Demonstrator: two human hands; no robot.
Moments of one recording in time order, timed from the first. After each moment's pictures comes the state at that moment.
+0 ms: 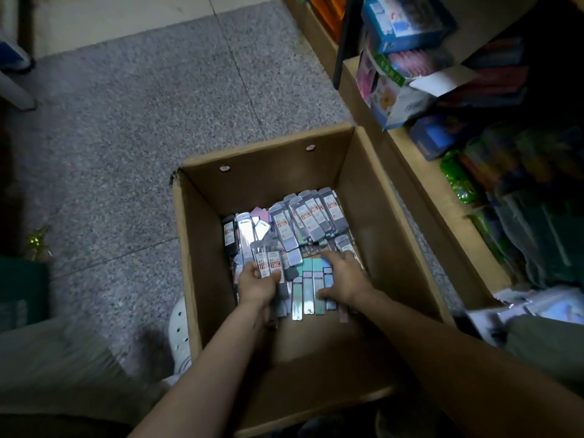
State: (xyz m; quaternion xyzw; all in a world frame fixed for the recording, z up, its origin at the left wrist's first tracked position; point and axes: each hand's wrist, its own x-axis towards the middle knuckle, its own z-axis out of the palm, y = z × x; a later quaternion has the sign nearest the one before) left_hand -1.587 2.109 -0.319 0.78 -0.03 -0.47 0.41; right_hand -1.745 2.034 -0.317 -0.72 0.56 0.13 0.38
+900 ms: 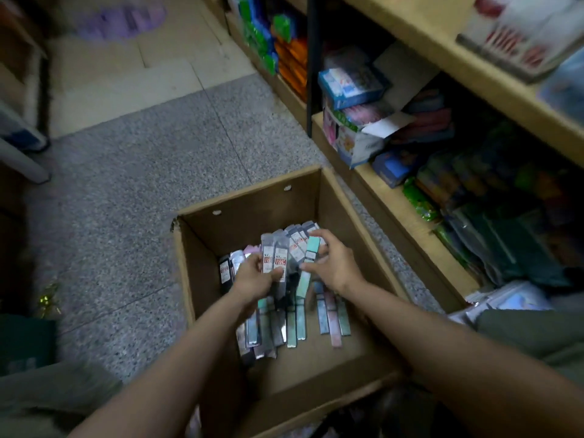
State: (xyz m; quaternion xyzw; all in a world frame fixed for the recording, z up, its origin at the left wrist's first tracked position) left_hand -1.577 2.068 -0.229 0.74 -0.28 -0.51 0.35; right_hand -1.737 2.008 -0.240 -0.60 0.56 -0.22 0.52
